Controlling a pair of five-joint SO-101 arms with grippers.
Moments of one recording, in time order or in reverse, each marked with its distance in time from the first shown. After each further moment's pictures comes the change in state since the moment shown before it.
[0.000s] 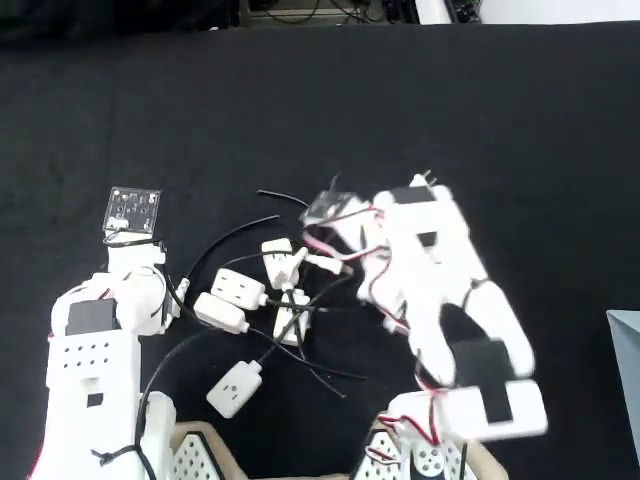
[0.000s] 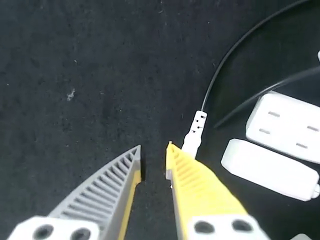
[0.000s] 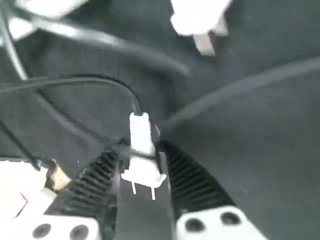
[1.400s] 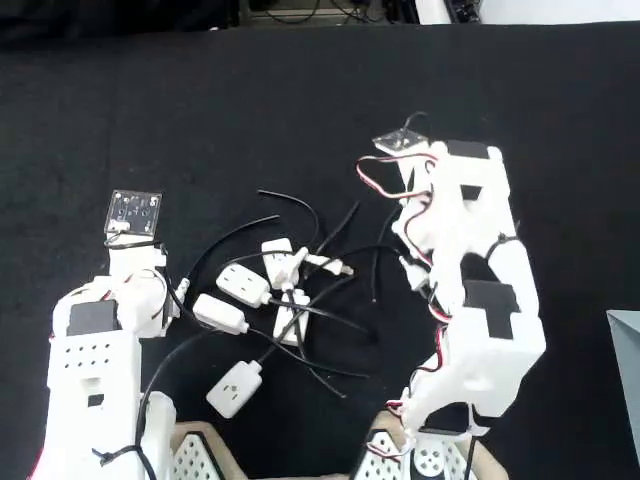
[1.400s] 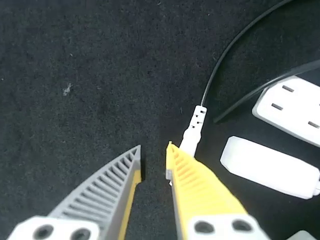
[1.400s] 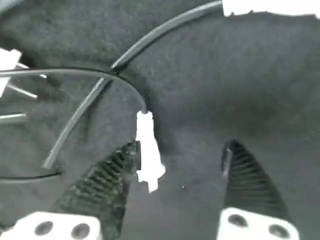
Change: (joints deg) left arm 0.0 0.0 1.0 0.0 0.0; right arm 13.2 20.7 -25.4 0.3 -13.2
